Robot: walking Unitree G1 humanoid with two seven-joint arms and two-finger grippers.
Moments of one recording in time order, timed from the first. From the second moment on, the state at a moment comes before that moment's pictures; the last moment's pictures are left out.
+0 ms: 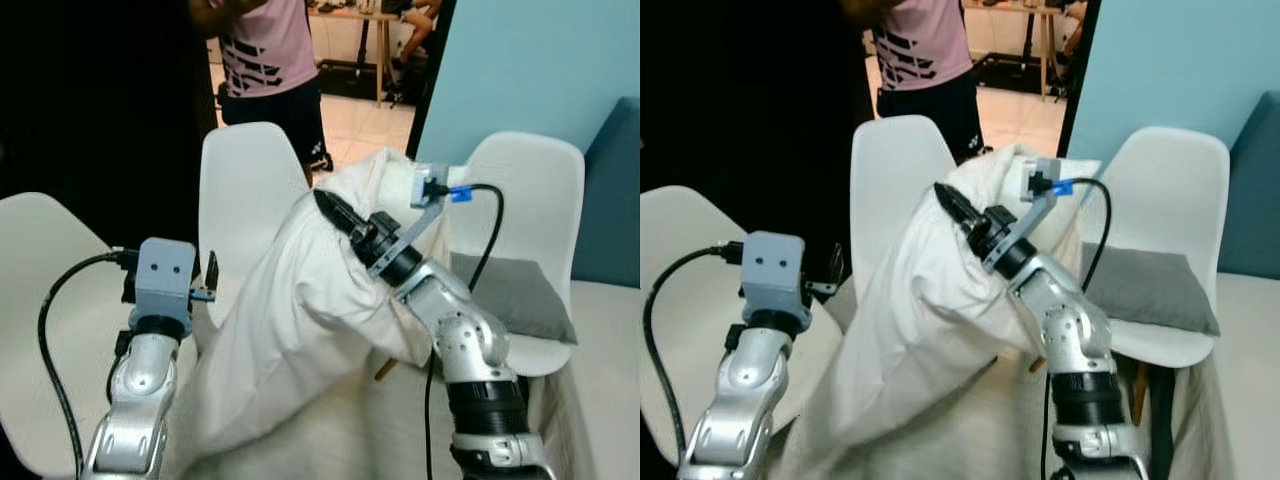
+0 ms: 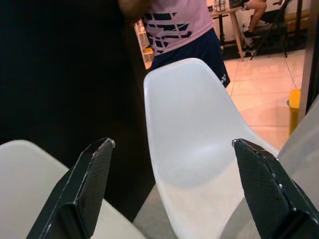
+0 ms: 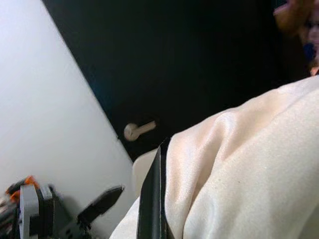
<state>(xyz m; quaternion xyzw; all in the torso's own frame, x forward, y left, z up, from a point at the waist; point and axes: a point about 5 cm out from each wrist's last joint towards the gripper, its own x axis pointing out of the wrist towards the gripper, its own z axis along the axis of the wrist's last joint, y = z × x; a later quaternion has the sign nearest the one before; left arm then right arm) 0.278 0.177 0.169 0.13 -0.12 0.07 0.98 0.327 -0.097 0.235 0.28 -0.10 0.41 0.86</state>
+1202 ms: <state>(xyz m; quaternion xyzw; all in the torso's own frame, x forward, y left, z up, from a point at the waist) 0.281 0.176 0.182 0.13 -0.15 0.07 0.98 0.299 -0.043 0.306 0.29 -0.18 0.57 0.75</state>
